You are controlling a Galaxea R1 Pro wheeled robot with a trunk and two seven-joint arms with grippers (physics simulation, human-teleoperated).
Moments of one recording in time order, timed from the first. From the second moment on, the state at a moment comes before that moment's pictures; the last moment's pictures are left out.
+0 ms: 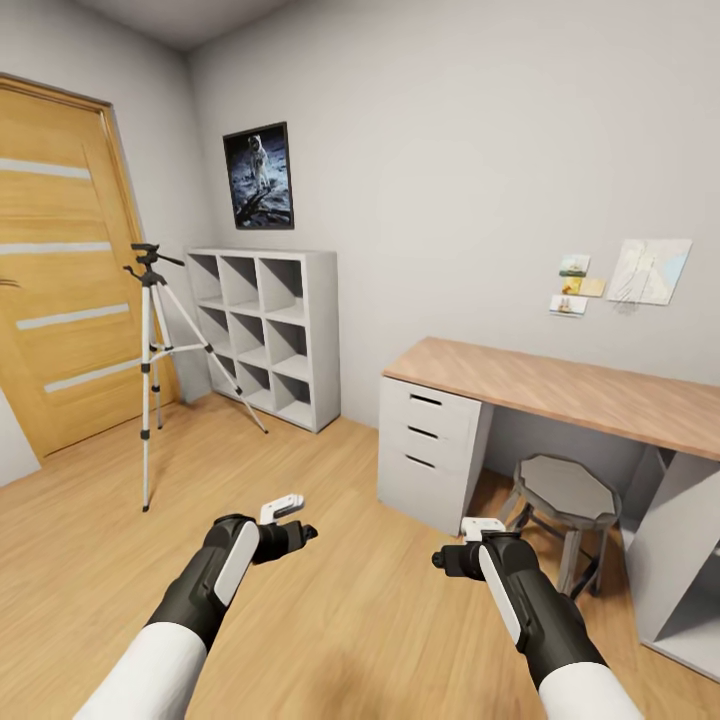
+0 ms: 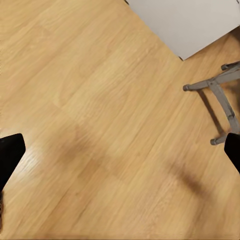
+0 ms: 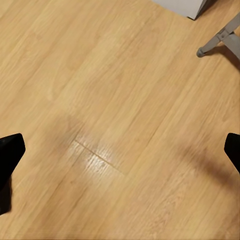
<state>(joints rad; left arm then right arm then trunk) -0.62 -0.10 0.01 -0.86 0.39 0.79 0.11 -0.51 0.05 -0.01 -1.02 -0.01 0.88 0.02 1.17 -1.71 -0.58</state>
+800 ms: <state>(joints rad) -0.62 -0.09 0.03 -0.84 0.39 0.79 0.16 -0.51 0.05 0.00 -1.02 -0.01 0.88 0.02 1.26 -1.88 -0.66</state>
